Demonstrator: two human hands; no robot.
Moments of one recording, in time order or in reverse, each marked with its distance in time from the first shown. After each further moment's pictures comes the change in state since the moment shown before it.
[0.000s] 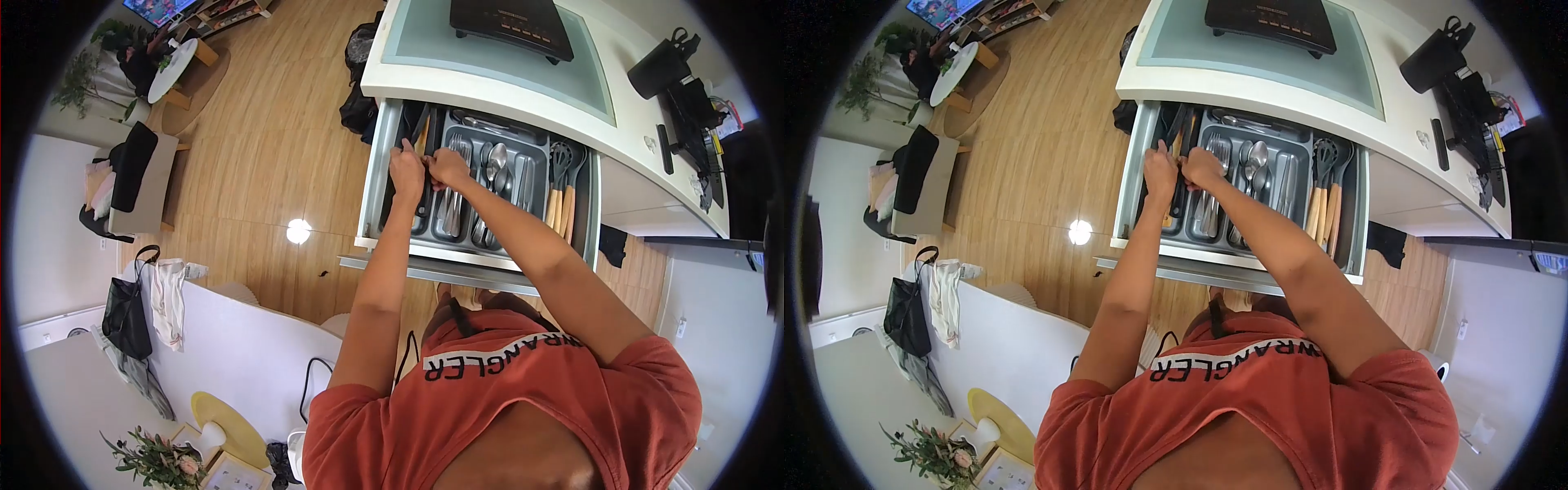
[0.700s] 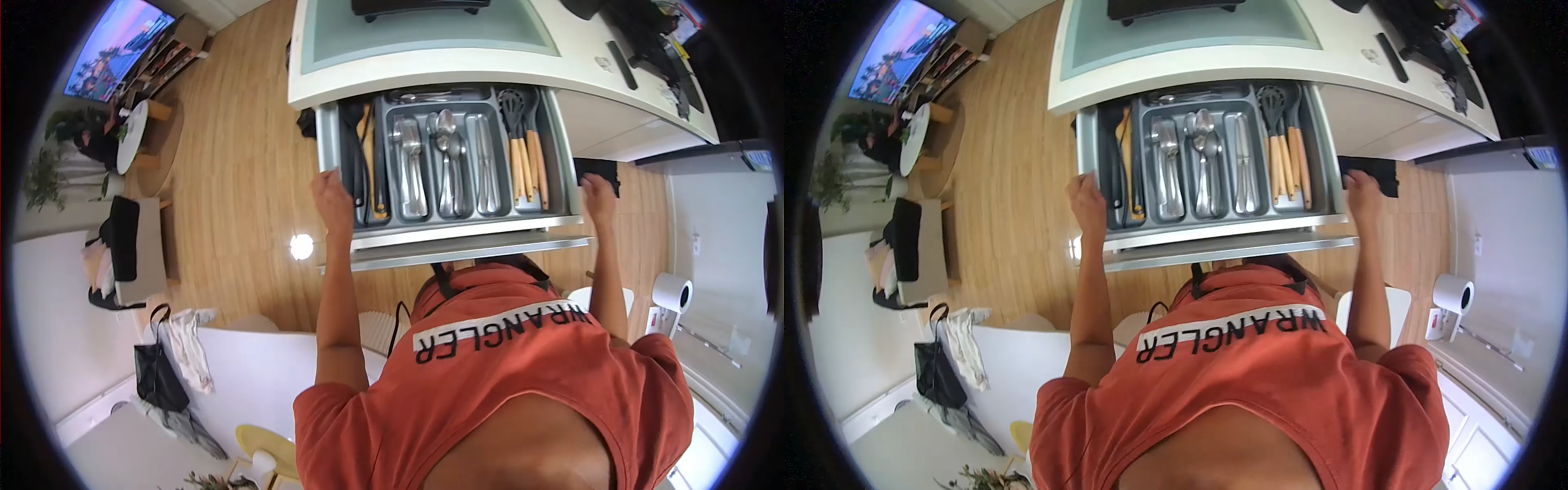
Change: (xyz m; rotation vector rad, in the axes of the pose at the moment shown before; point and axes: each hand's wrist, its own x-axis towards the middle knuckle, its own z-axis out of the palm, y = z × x) left_hand -0.039 -0.023 -0.071 0.053 0.100 0.345; right_hand -0.199 0.305 -0.179 -0.423 0.909 -0.050
